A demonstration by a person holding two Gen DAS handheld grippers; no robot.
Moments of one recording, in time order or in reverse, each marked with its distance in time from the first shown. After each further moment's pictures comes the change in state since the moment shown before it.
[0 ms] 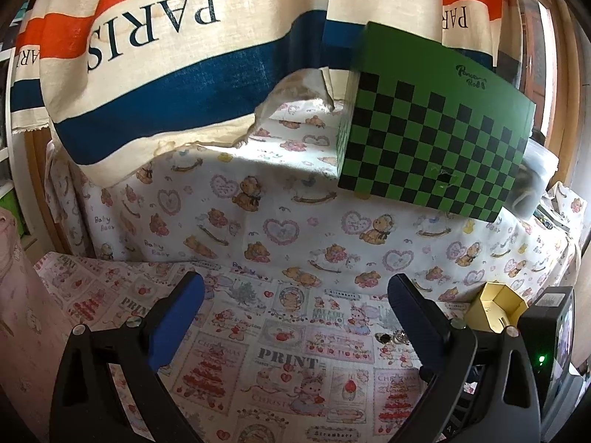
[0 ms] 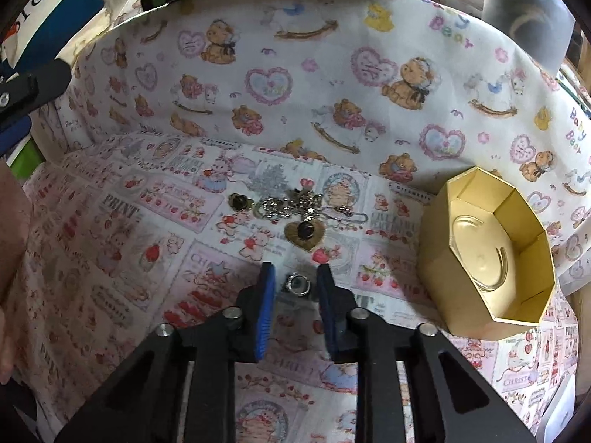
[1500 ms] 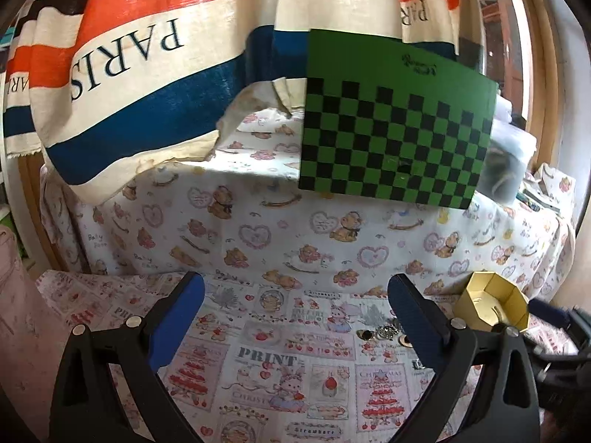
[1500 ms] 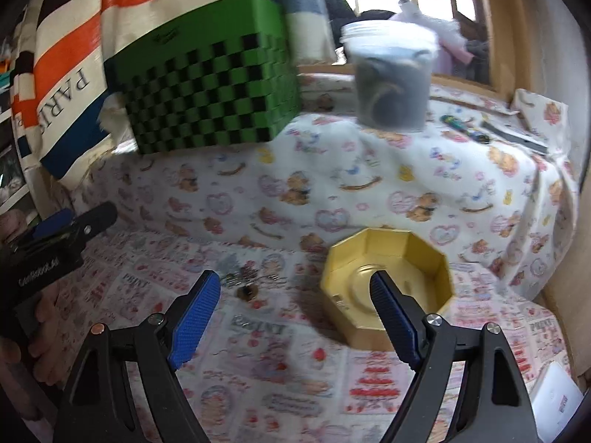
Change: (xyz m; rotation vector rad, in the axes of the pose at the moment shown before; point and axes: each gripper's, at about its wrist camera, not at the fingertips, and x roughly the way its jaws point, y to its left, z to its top) left arm -0.012 -0.024 -0.010 0.070 -0.043 -0.024; right arm -0.097 -0.061 -0.019 0.135 -0.333 0.021
